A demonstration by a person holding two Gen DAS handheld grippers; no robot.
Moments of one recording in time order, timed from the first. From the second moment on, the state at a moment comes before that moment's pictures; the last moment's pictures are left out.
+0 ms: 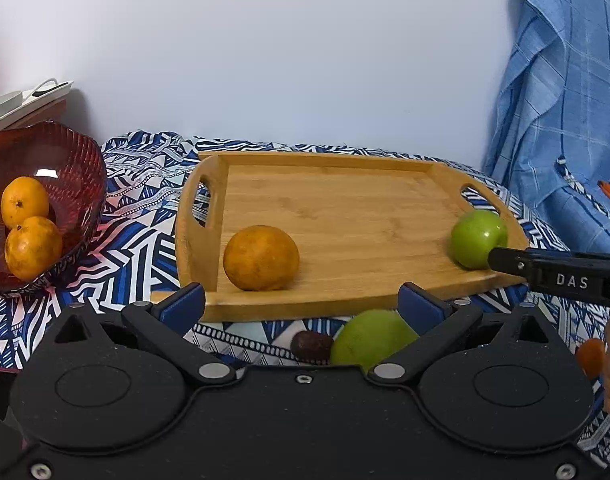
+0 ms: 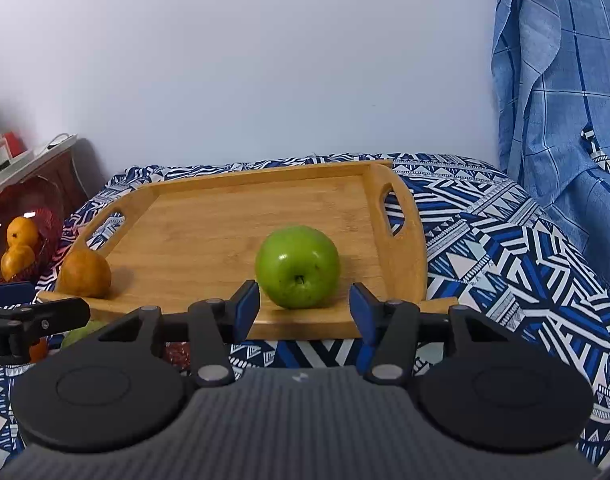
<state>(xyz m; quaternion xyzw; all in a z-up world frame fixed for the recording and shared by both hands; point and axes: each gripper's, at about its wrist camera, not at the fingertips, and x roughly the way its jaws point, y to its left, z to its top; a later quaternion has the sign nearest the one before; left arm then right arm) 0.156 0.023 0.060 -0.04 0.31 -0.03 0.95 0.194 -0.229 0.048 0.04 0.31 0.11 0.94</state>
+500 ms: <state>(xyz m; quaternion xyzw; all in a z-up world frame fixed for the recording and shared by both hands) 0.135 0.005 0.054 -0.01 0.31 -0.04 0.95 0.166 -0.227 0.050 0.03 0.31 0.12 0.94</state>
